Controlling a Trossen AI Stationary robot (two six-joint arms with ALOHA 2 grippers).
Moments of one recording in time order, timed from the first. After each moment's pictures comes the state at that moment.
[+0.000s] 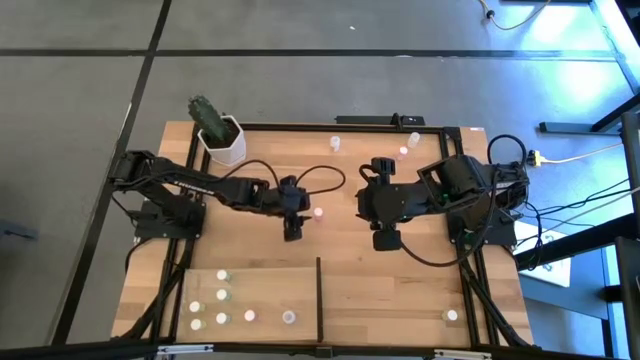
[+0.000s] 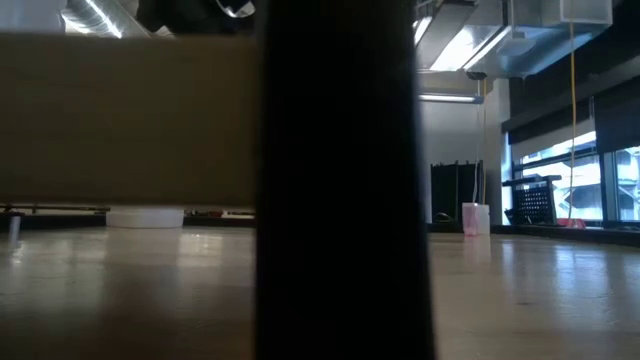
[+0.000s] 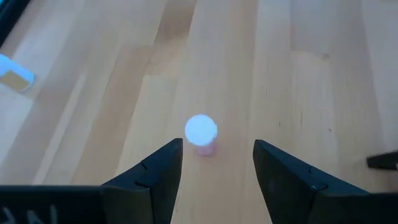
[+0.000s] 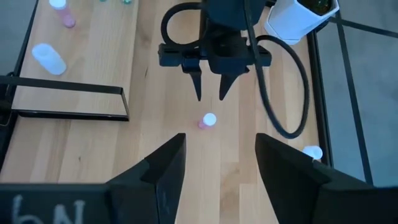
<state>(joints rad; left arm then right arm) -0.05 1.50 0.94 -0.24 -0.21 -0.12 0.34 1.80 2.35 -1.51 0.37 0.10</state>
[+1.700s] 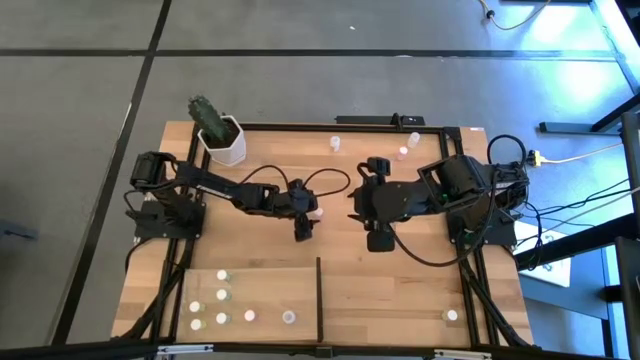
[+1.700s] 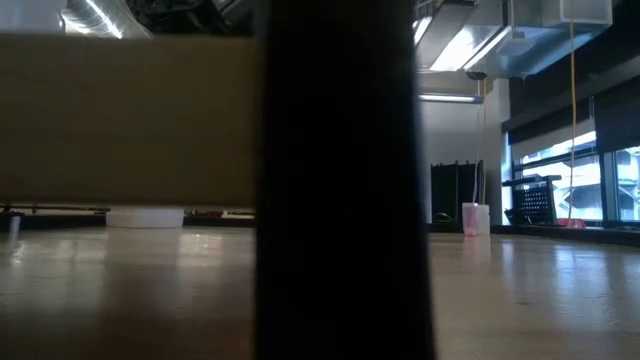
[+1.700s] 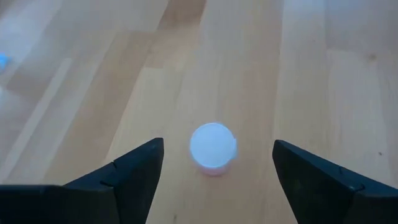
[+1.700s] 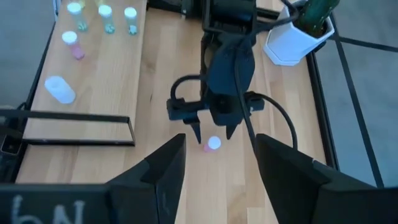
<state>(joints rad) -0.02 1.67 0.89 -0.01 -0.22 -0.15 0.34 1.80 2.35 -1.41 0.37 0.10</state>
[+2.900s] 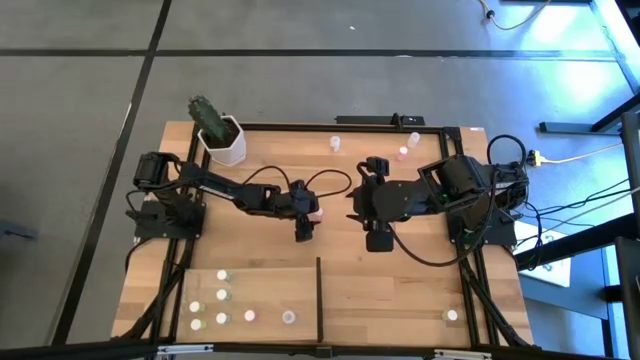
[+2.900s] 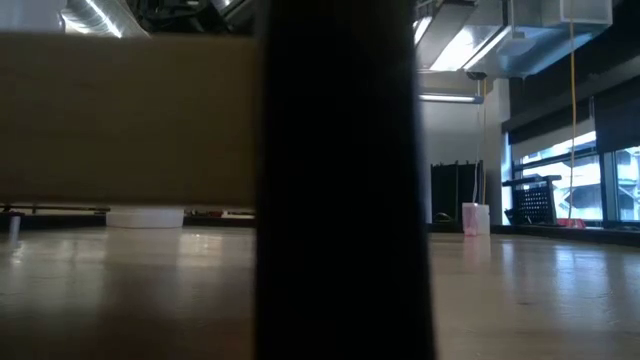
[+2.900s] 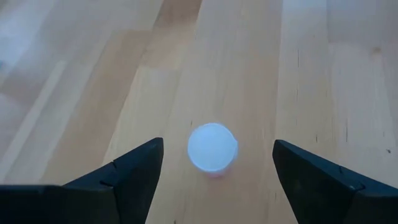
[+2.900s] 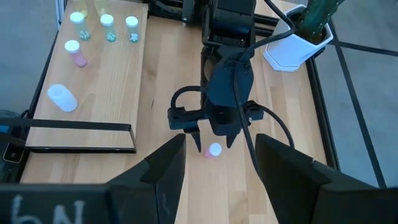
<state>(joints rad) -0.02 1.69 0.89 0.02 -0.21 -0.13 0.34 1.80 2.35 -1.39 0.37 0.10</state>
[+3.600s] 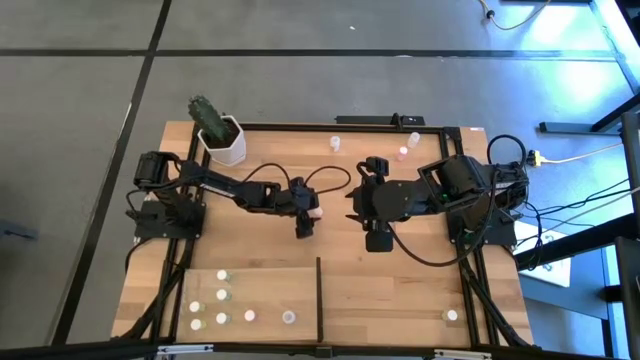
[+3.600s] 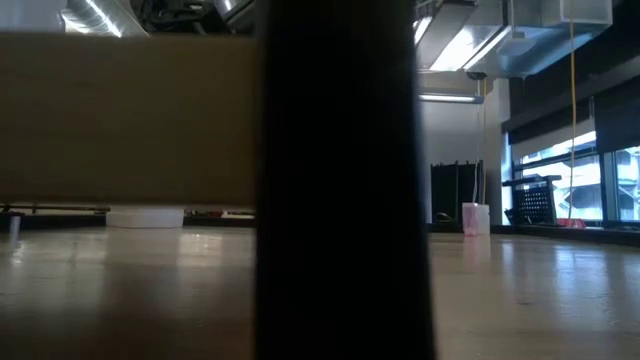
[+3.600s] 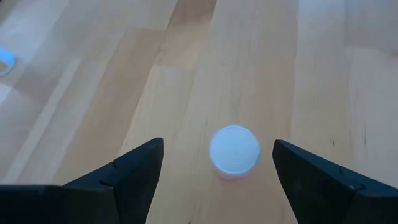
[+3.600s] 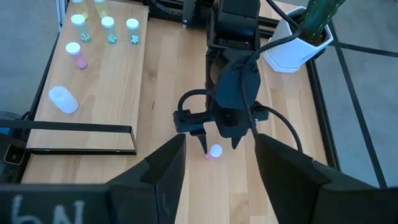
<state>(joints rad) 0.01 1.69 0.89 0.01 -0.22 -0.13 0.34 1.80 2.35 -1.38 0.37 0.10</state>
